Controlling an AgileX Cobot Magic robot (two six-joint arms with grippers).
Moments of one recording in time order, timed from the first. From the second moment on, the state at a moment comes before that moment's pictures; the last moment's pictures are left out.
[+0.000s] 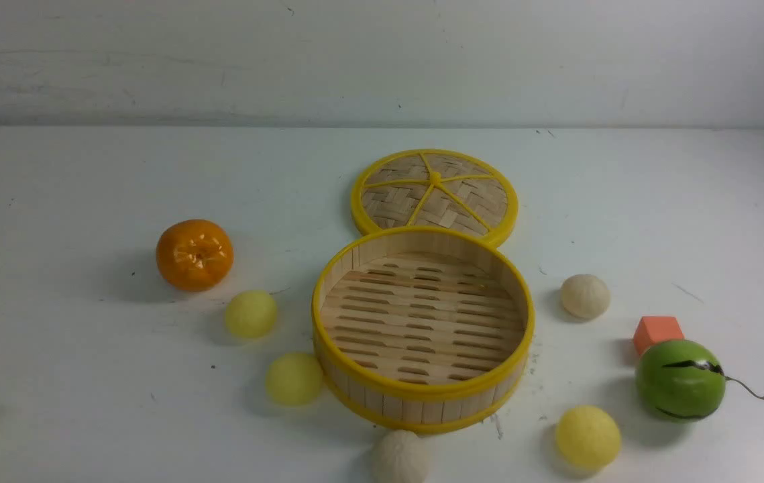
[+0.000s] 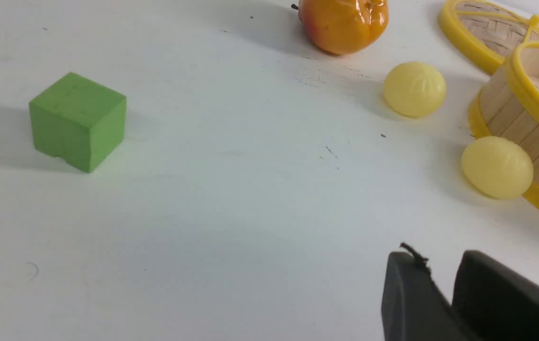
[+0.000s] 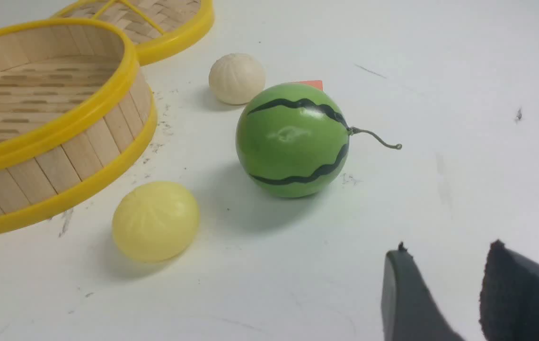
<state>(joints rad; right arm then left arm) 0.04 -0.01 0.02 0.02 0.39 0.10 -0.06 -0.01 0.03 -0.12 0.38 -0.21</state>
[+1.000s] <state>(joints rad) 0.04 -0.01 0.02 0.02 0.39 0.10 -0.06 -0.01 0.03 -0.14 0.34 -0.23</state>
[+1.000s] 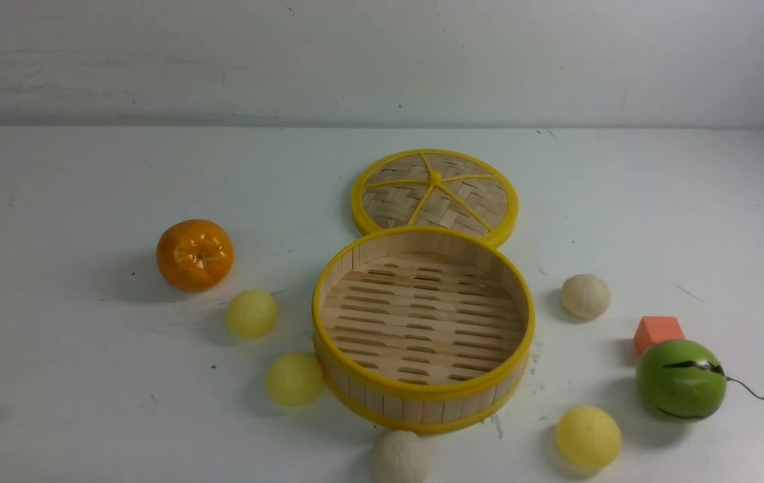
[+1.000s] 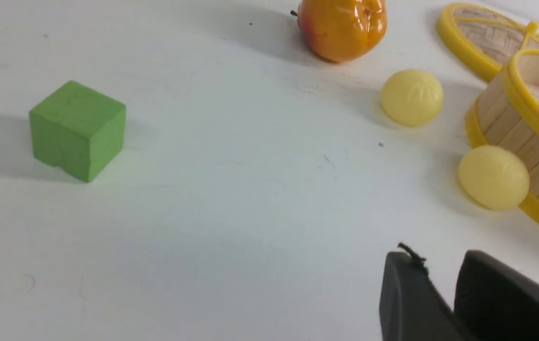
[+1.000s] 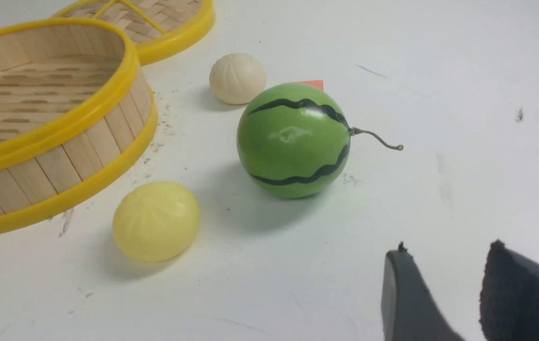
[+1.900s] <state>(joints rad) 0.04 -0.01 0.02 0.02 0.39 0.10 -0.06 0.72 -0.70 -0.60 0.98 0.04</state>
